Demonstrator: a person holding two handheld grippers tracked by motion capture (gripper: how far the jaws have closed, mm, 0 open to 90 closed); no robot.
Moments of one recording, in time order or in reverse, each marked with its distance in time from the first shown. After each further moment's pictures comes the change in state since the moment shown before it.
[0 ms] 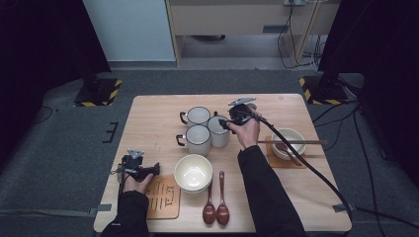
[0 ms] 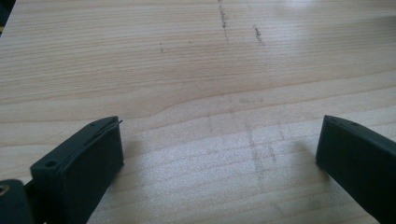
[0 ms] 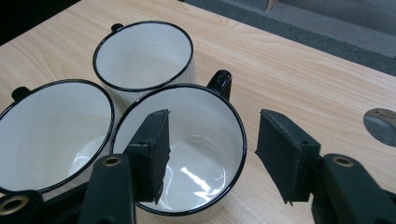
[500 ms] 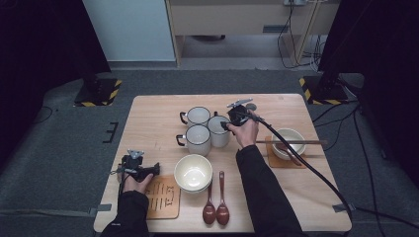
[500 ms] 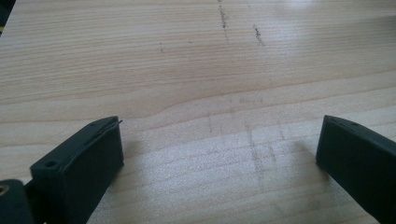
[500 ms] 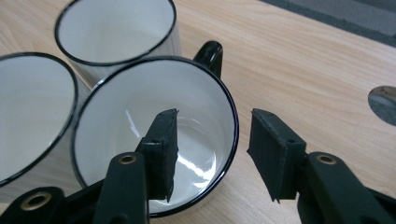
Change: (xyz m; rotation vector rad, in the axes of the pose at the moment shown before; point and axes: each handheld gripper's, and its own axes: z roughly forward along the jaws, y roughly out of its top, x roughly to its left) left arm 0.000 0.000 0.000 0.000 0.000 0.000; right arm -0.006 -0.007 0.018 0.084 -0.026 0.005
